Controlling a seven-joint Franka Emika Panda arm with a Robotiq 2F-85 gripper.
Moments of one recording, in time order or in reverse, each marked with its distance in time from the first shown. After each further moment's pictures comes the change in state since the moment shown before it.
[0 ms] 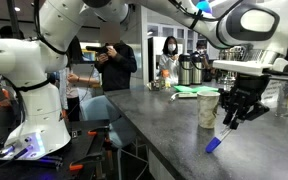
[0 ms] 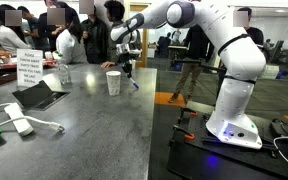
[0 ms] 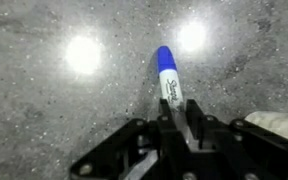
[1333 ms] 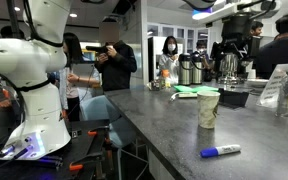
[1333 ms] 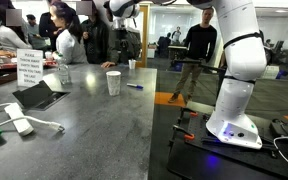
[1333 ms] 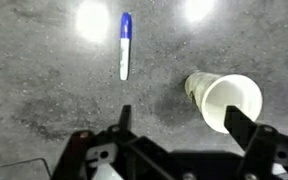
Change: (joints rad) arm 0.048 -0.329 0.050 -0.158 -0.021 0.041 0.111
